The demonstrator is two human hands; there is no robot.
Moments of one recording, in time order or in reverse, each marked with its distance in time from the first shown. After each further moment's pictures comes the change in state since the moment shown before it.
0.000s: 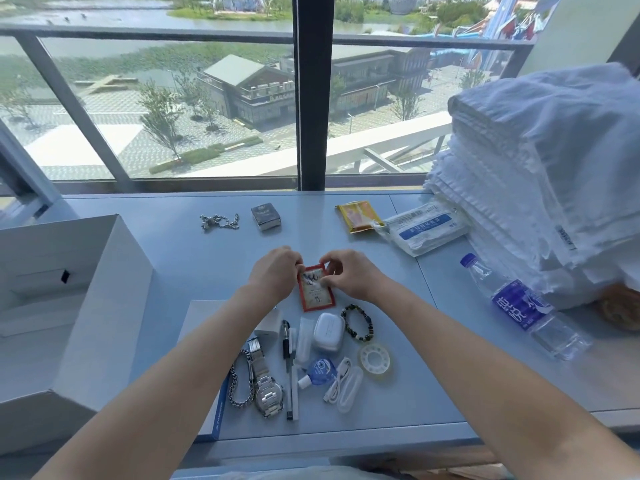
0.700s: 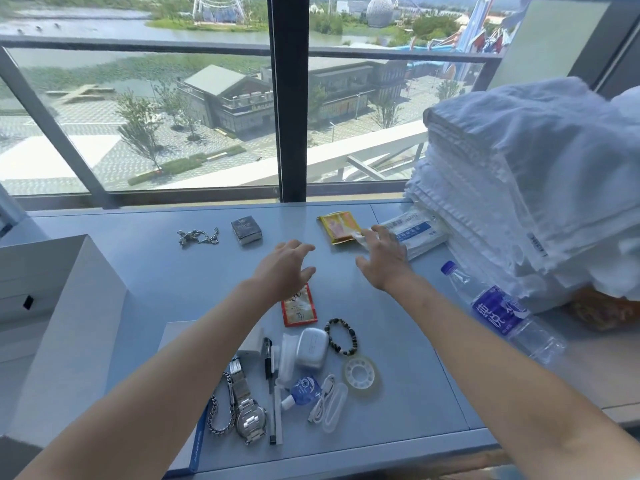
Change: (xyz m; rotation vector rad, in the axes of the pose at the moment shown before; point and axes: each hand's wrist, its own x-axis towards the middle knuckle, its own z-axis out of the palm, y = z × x) left_hand 0.028 0.037 -0.007 0.016 -0.056 0.212; right_hand 0.002 0.046 -0.067 -0.450 0.269 0.218
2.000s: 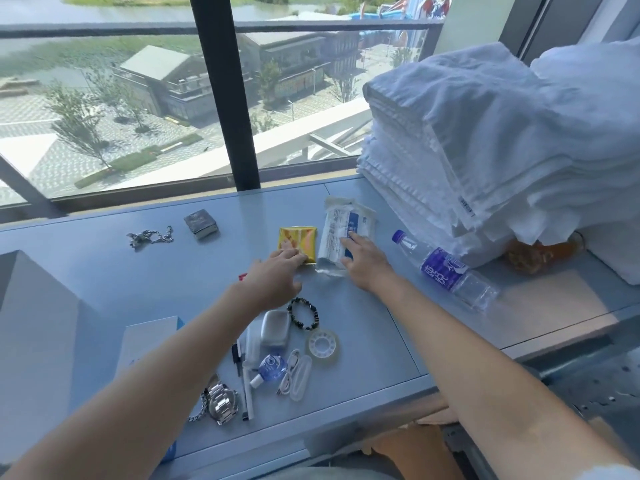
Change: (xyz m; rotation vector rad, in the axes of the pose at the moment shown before) left_hand -0.007 0.050 0.037 0.168 -0.254 0.106; right_hand -0.053 0.052 0.006 0.092 -0.172 0.106
